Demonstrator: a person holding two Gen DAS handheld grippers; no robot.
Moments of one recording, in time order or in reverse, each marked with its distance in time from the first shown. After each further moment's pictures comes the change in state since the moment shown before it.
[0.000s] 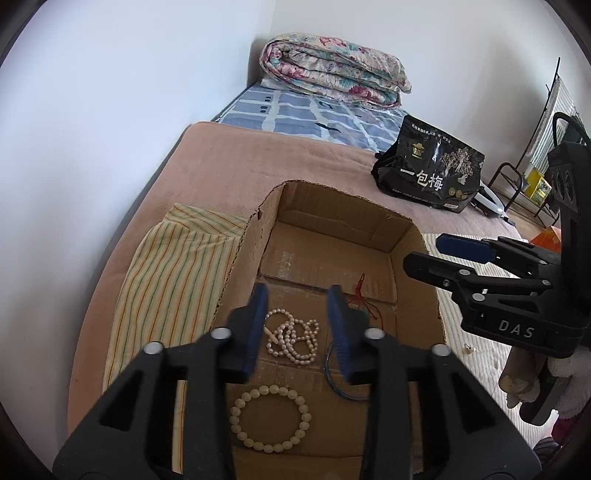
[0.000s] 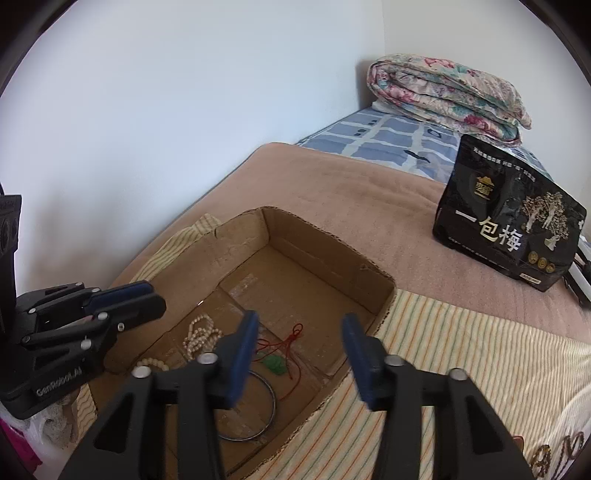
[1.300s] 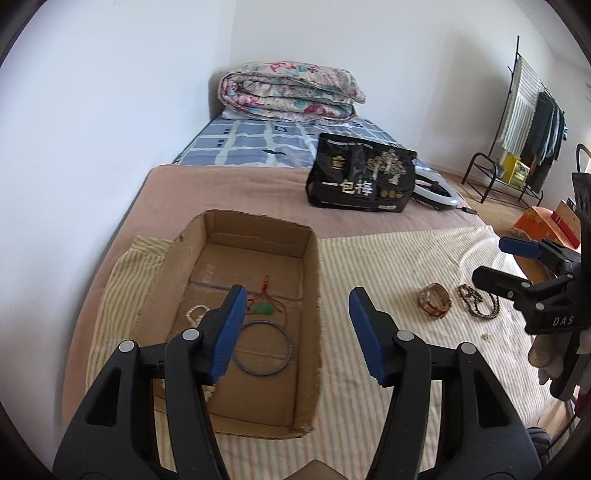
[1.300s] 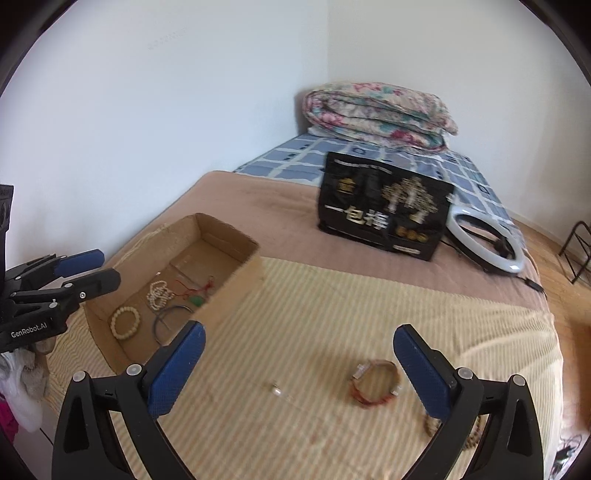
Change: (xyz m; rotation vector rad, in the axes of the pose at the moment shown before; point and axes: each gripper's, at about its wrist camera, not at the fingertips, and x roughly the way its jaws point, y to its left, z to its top) left arm -0.065 -0.107 -0.014 0.125 -0.076 -0.039; right arm -0.146 -0.088 -0.067 0.062 -0.090 -0.156
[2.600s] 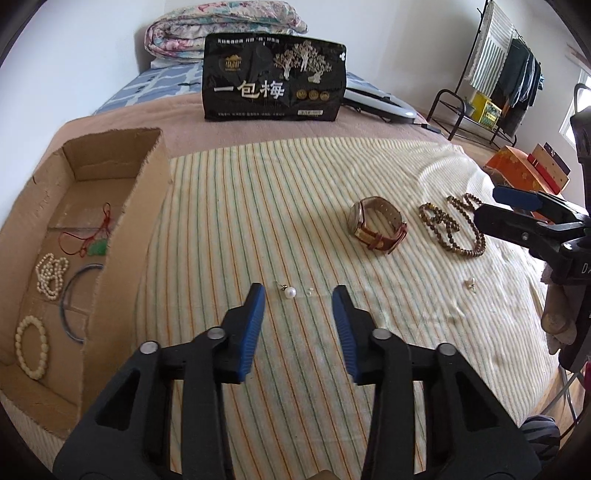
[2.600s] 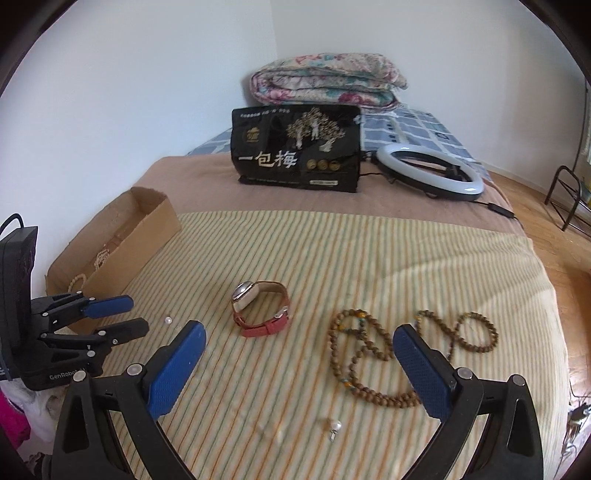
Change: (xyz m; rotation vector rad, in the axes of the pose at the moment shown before) left arm 0.108 -0.115 -0.066 0.095 0.217 -0.119; right arm 0.010 -0.119 -0.081 0.115 0.056 -0.011
